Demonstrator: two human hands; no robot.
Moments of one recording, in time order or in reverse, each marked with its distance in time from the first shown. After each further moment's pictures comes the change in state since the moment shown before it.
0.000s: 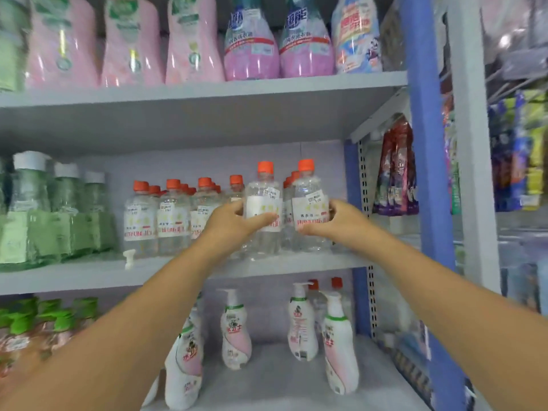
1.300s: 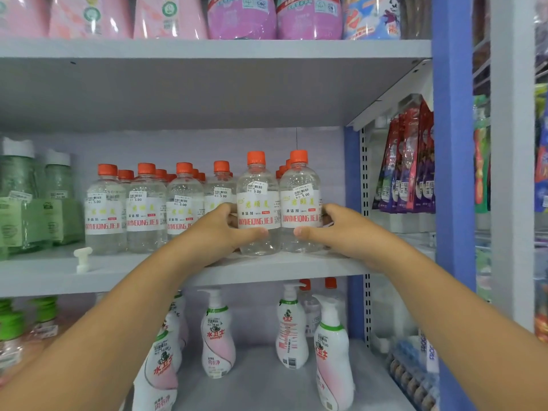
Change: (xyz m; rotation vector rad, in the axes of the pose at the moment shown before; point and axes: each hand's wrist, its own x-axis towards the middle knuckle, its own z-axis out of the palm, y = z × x) left_hand 0.026 -0.031 0.006 0.166 -0.198 -0.073; right_hand 0.012 0.018 0.005 0.025 -0.102 0.043
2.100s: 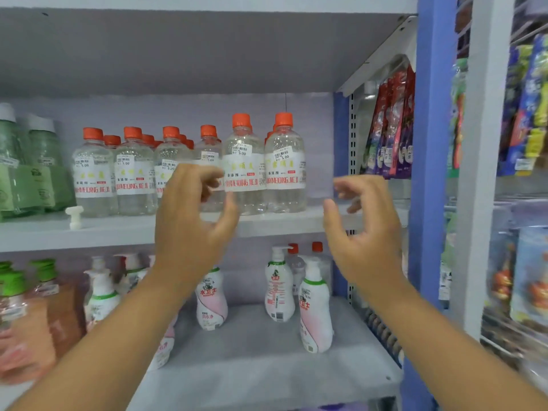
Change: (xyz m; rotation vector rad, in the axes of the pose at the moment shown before) left_hand -0.068 -0.010 0.036 0.157 0.699 0.639; right_hand -0.093 0.029 0.029 -0.043 0.745 -0.632
